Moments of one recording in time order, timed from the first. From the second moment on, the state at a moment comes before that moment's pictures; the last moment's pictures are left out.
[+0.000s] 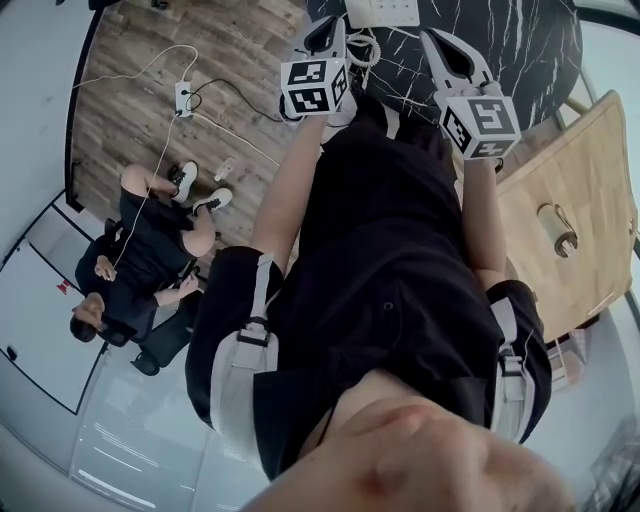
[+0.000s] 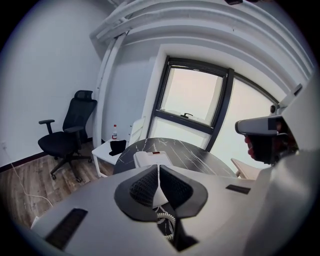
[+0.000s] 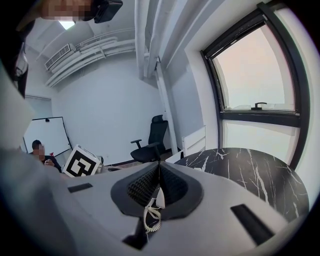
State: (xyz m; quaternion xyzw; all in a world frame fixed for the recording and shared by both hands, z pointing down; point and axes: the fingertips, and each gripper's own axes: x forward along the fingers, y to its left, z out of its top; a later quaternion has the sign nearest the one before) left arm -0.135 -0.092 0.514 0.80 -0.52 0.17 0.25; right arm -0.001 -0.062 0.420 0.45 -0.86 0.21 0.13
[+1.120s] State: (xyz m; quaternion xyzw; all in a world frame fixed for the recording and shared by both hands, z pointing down) left arm -0.088 -0.021 0.390 0.82 -0.53 0.09 0.20; right arm 0.033 -0.014 0.350 0.40 -0.90 0.15 0.07
